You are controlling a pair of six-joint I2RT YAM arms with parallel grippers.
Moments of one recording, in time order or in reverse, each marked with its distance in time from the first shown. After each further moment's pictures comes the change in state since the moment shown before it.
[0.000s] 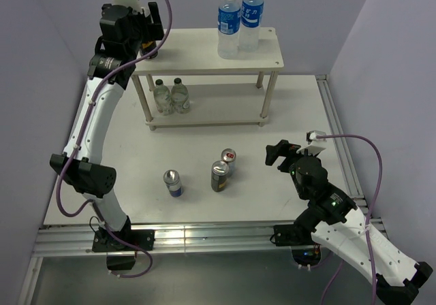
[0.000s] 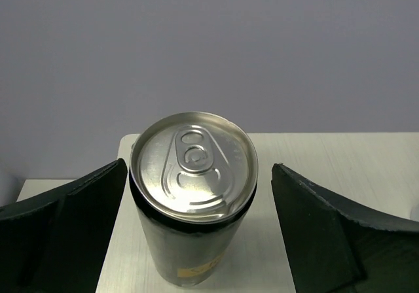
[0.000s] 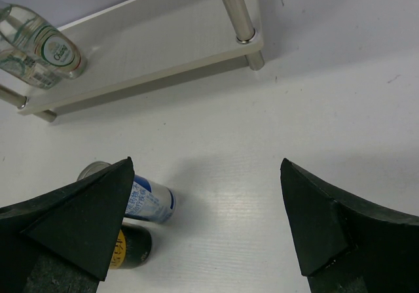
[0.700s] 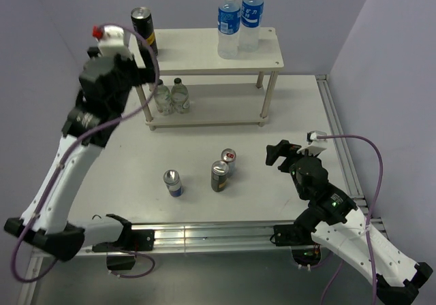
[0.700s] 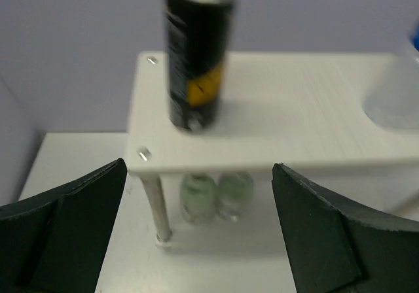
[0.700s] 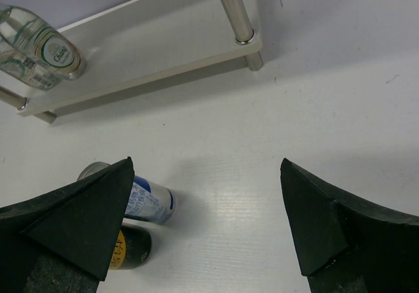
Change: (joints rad) left arm -0.102 -0.496 -0.511 0.013 -0.106 0.000; right arm 0.000 -0.006 0.000 -0.002 0.003 0.000
